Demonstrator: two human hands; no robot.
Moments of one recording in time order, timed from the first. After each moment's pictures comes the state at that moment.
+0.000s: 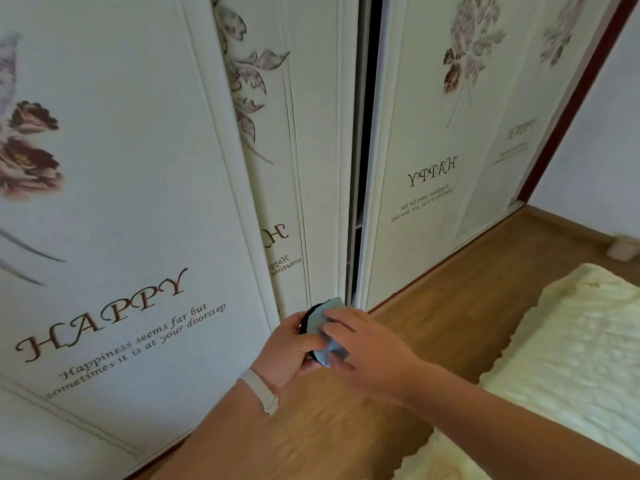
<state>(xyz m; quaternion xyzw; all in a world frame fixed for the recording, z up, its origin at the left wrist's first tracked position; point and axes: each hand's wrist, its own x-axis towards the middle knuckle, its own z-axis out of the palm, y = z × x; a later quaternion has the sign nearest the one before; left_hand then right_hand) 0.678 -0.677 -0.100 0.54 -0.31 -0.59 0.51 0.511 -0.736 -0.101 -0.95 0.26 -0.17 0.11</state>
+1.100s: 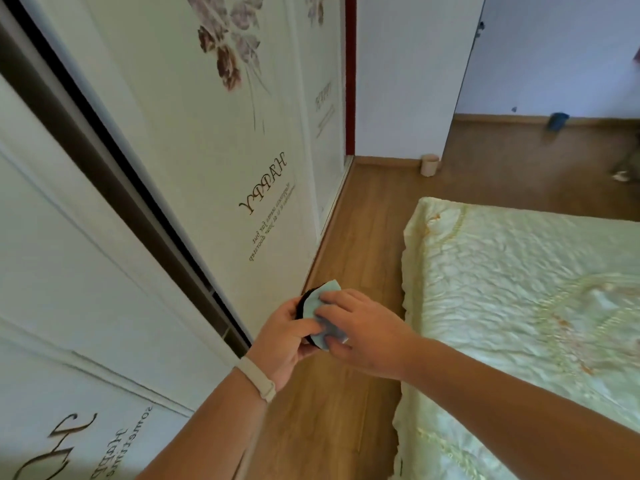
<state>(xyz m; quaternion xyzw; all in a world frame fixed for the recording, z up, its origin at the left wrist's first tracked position) 0.559 -1.073 -0.103 0.45 -0.43 -0.72 0.30 0.386 -1.028 -0.103 -0.83 0.51 -0.21 0.08</state>
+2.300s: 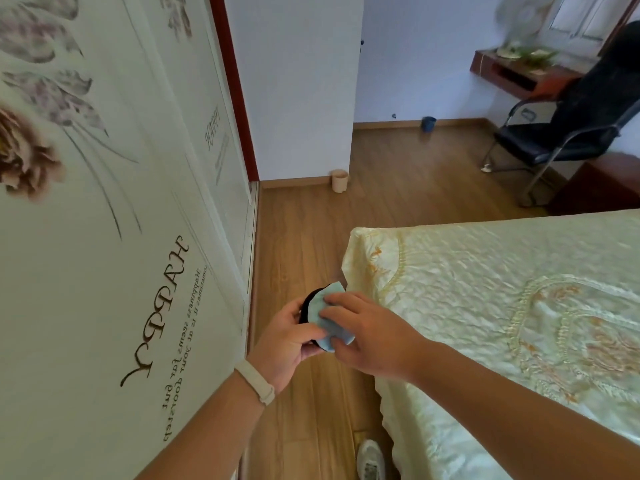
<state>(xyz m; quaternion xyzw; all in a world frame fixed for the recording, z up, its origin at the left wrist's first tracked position) 0.395 -1.451 -0.122 0.29 -0.47 -0.82 0.15 0.245 -1.341 -0.119 -0.71 0.66 -0.22 0.06</state>
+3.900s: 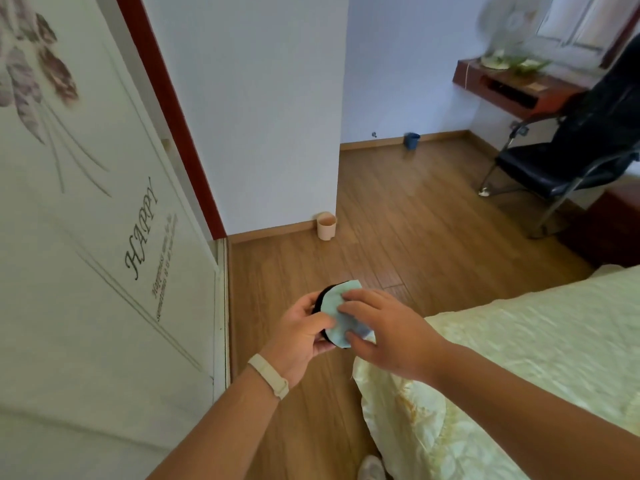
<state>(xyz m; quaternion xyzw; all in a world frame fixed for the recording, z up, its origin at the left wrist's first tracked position) 0.013 -1.925 -0.104 0.31 -0.49 -0.81 0.09 -0.112 -1.788 -0.092 -0.63 0.75 -0.22 0.04</state>
